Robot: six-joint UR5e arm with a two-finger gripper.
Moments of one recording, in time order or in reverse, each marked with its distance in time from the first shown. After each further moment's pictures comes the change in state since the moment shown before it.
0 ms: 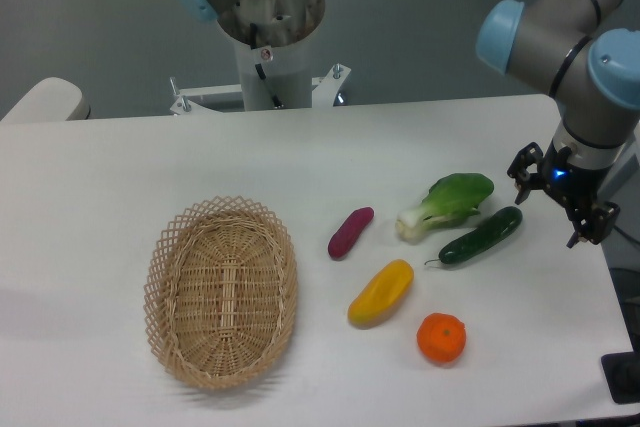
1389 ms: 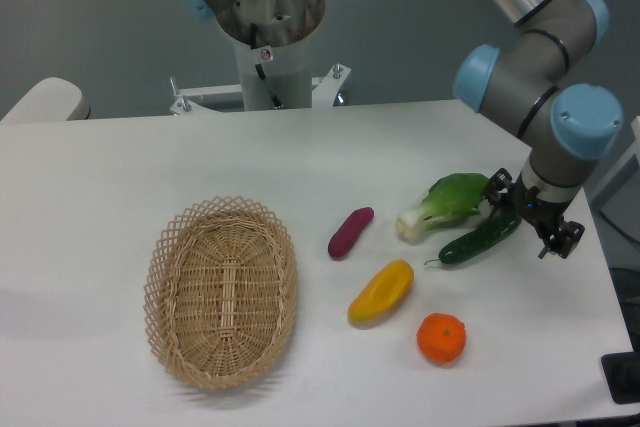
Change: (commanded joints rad) arm -0.037 -0.074 -0.169 0.185 0.117 -0.141
